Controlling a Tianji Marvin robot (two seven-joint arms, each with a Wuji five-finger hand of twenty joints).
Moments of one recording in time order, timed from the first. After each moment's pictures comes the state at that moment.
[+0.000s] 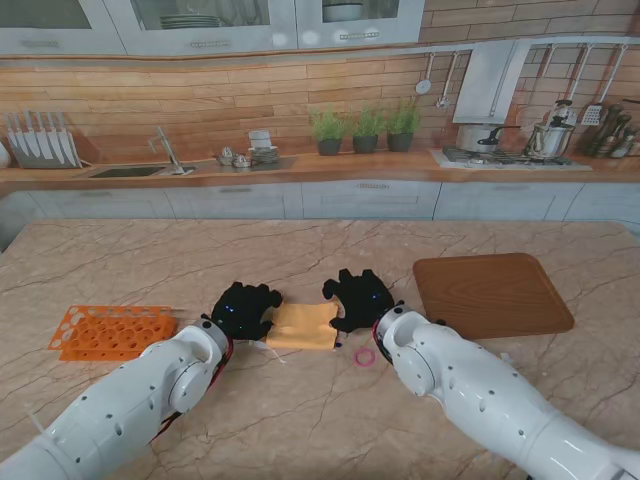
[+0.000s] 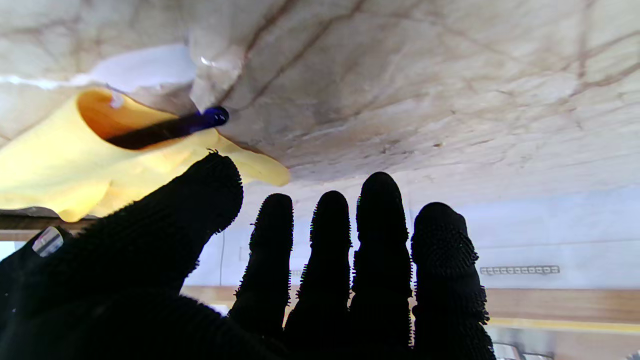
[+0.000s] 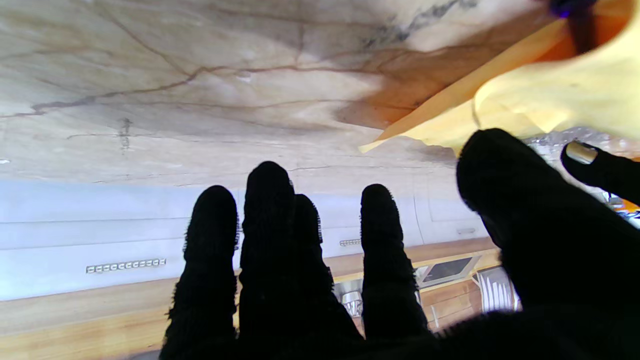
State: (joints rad) left arm 1.17 -1.09 -0.73 -1.13 0.98 -0.02 0.27; right arm -1.07 -1.14 0.61 -1.09 -0.85 -0.01 -0.25; left_hand 0.68 -0.48 0.79 -0.12 0.40 0.11 0.79 0.53 0.52 0.19 0.70 0.81 0.60 0.23 1.01 0.93 0.38 0.26 1.40 0.88; right_hand 0.42 -0.63 0.92 -0.05 0.35 -0.03 0.85 0.49 0.32 0.27 1.09 0.55 0.58 0.09 1.19 0.77 0.24 0.15 1.29 0.63
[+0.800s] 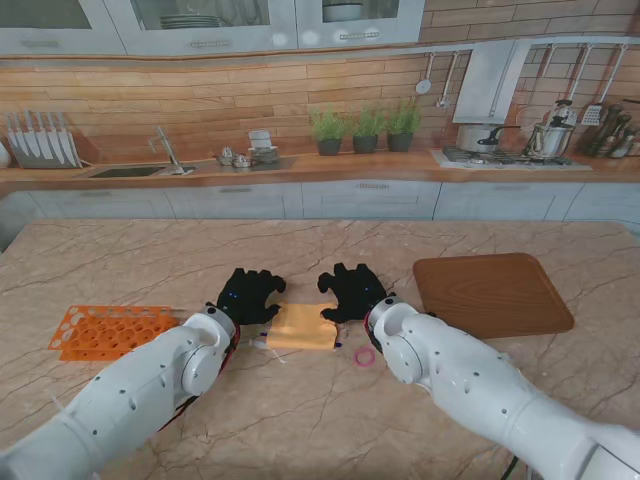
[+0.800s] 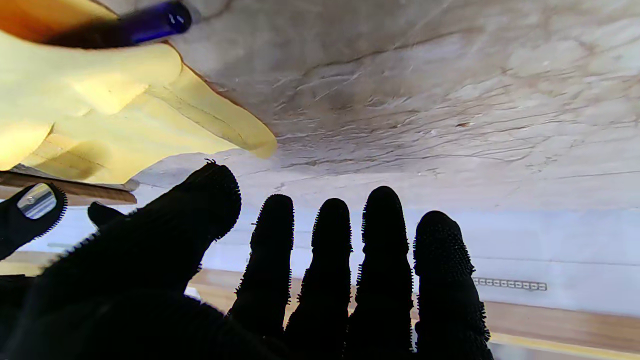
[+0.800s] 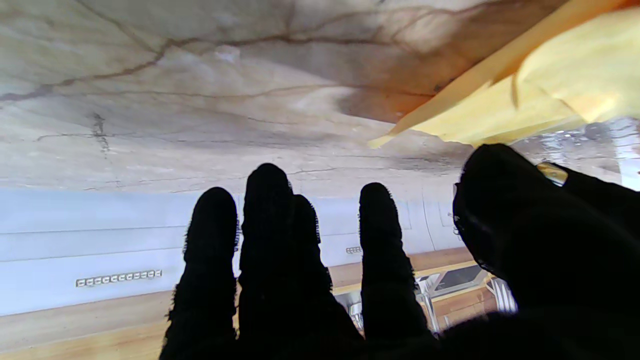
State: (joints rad) left arm 1.07 -1.14 -0.65 -1.01 0.80 -0.01 0.31; right arm -0.97 -1.19 0.51 -0.98 -0.75 0.02 -0.27; left_hand 0.69 -0.41 0.72 -0.11 0.42 0.11 0.71 0.48 0.46 0.19 0.65 0.76 0.43 0.25 0.88 0.87 0.16 0.26 1.31 0.86; right_hand 0.40 -0.53 0.86 -0.05 0.37 -0.02 0.84 0.49 0.32 0.30 1.09 0.53 0.56 0.10 1.19 0.77 0.23 0.15 1.29 0.63
